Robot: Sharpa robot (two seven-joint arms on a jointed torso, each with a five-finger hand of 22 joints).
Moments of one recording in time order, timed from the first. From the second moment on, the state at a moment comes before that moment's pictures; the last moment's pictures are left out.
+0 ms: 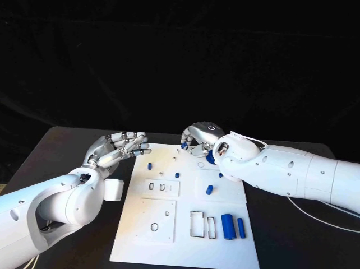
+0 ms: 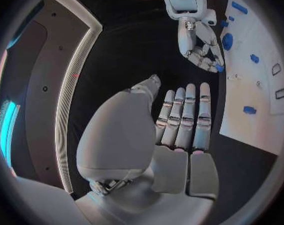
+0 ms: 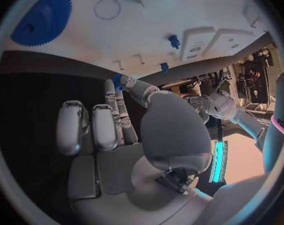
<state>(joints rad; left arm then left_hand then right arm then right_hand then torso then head) 1.11 -0.91 0.07 1.69 -0.01 -0.41 0.46 1.51 -0.18 0.34 0.23 0.05 0.86 0.22 0.31 0.16 1.02 0.17 0.13 0.07 0.96 0.13 0.32 0.21 0.17 0.89 0.25 0.29 0.12 1.30 -0.57 -0.12 1.23 -1.59 -0.49 -0.10 1.23 -0.10 0.63 -0.11 0.08 1.03 0.14 0.28 0.28 1.23 0.07 0.10 0.10 1.47 0.00 1.33 1.09 0.08 1.37 0.10 1.39 1.24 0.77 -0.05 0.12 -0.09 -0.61</state>
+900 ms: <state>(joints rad) 1.12 -0.91 0.07 1.70 -0.01 -0.41 0.46 1.51 -0.18 0.34 0.23 0.05 0.86 0.22 0.31 0.16 1.02 0.17 0.13 0.07 0.96 0.13 0.32 0.21 0.17 0.89 0.25 0.29 0.12 1.28 -0.50 -0.12 1.16 -1.58 -0.49 -0.10 1.23 -0.10 0.63 -0.11 0.07 1.03 0.15 0.28 0.29 1.23 0.07 0.10 0.11 1.47 0.00 1.33 1.09 0.08 1.37 0.10 1.39 1.24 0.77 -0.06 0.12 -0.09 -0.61</state>
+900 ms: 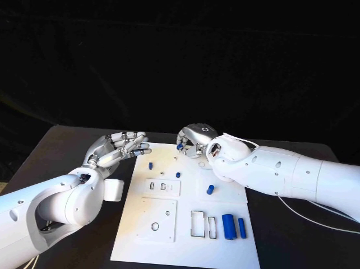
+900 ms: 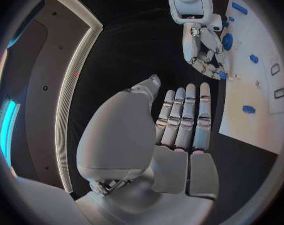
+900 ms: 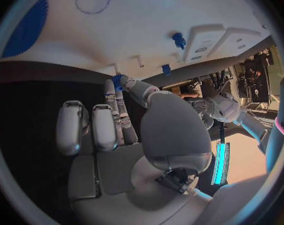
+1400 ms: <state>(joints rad) 1.12 -0.91 0.07 1.70 -0.01 -0.41 0.45 1.51 -0.18 0.34 0.23 0.05 0.86 0.22 0.31 0.16 1.02 0.17 0.13 0.07 0.96 0.13 0.32 0.21 0.17 0.89 0.25 0.29 0.11 1.27 -0.48 -0.12 1.13 -1.59 -0.46 -0.11 1.22 -0.10 0.63 -0.10 0.07 1.02 0.15 0.28 0.30 1.23 0.07 0.09 0.11 1.47 0.00 1.33 1.08 0.08 1.37 0.10 1.39 1.23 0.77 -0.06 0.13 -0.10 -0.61</state>
